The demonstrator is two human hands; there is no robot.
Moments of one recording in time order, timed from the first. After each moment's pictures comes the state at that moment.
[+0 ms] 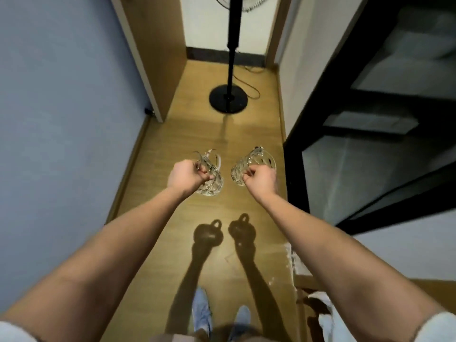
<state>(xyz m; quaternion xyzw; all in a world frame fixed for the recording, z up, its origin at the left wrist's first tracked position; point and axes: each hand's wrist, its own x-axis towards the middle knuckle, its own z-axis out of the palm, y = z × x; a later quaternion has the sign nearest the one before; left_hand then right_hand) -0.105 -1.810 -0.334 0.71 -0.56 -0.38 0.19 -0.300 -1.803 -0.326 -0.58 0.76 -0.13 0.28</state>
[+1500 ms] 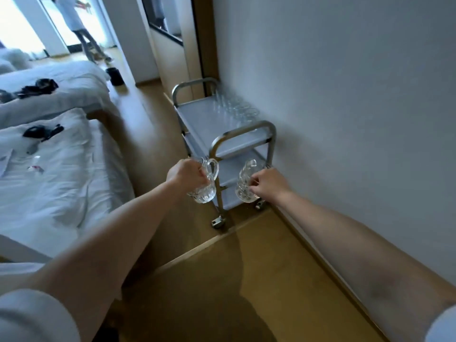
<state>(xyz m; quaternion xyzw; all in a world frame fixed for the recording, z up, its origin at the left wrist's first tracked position) -0.139 -0.859 -0.156 0.86 0.48 0.05 0.16 0.055 -0.990 -0.192 -0.78 -0.60 0.10 0.15</state>
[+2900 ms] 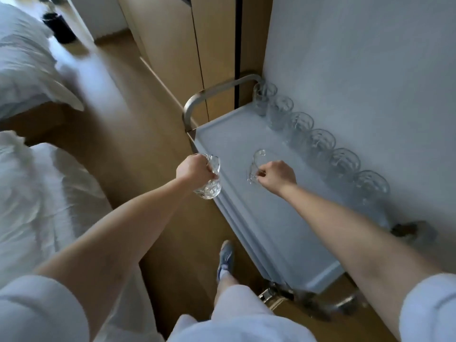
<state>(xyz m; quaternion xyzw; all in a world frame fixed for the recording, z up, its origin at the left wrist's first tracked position) 0.021 -0.094 -0.283 0.85 0.48 -0.07 0.21 0.192 -0.238 -0.305 -0.86 -0.47 0.17 0.09</state>
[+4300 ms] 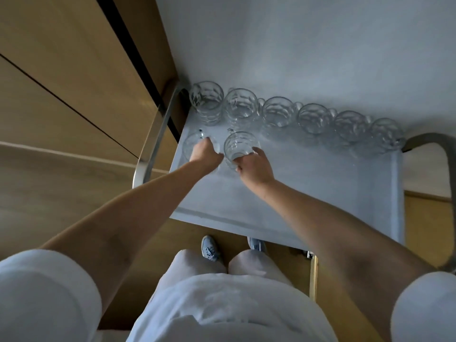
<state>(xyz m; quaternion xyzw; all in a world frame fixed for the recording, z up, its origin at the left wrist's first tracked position) 0.270 0.109 -0.377 0.89 0.20 -0.21 0.34 0.257 -0.040 -0.386 -0.97 -0.21 0.12 0.10</state>
